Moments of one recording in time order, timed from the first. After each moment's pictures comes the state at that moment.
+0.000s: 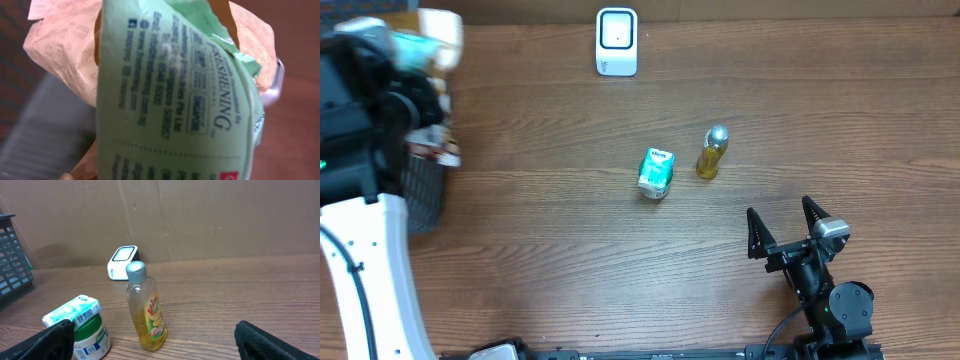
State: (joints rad) left arm 0.22 1.39 1.62 -0.92 0.06 -0.10; right arm 0.17 0.01 0.02 -0.03 -0.09 0.17
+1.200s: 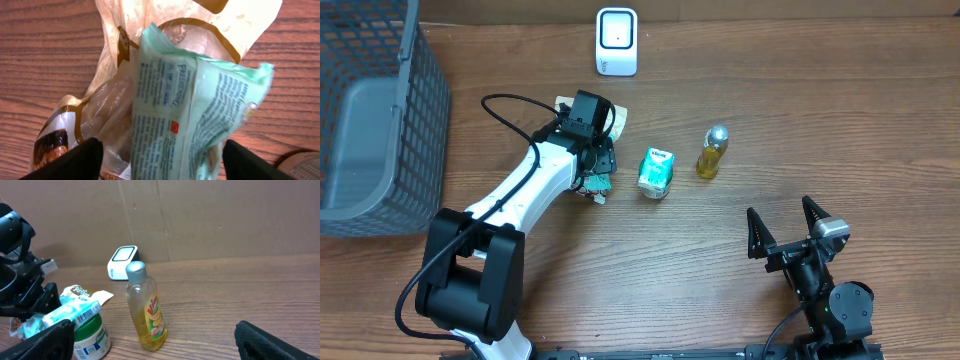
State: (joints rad) left arm -0.35 1.83 1.22 -0.61 -0.17 -0.49; right arm 0.17 0.01 0.02 -0.03 -0.09 0.17
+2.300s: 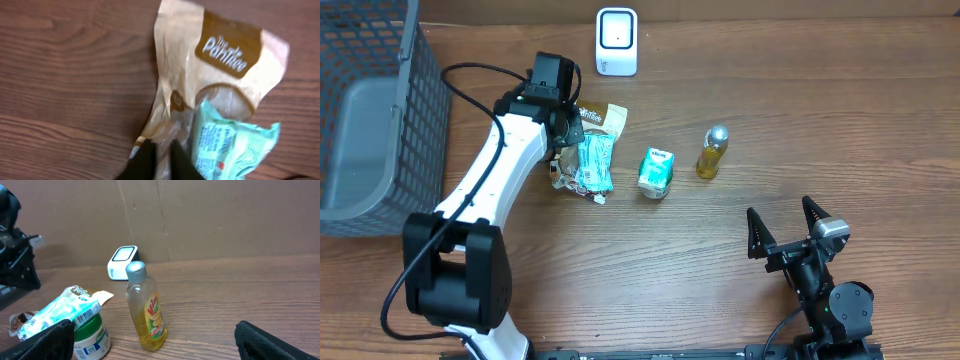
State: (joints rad) left arm -0.21 1.85 1.44 -0.78 -0.16 -0.39; right arm 0.17 0.01 0.02 -0.03 -0.09 0.17
